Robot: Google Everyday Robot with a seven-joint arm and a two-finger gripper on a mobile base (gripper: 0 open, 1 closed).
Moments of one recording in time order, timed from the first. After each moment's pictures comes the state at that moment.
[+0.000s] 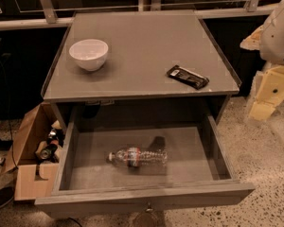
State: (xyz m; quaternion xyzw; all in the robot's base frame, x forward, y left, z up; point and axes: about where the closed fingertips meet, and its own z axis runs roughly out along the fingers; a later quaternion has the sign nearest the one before) arm 0.438 -0.217 0.976 -0.60 0.78 -0.03 0.16
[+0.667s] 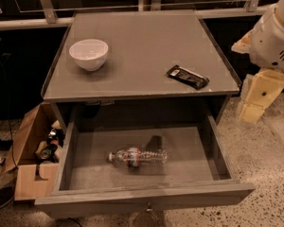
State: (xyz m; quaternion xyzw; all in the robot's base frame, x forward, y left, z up) arm 0.443 -0.205 0.966 -0.61 0.77 -0.03 0.16
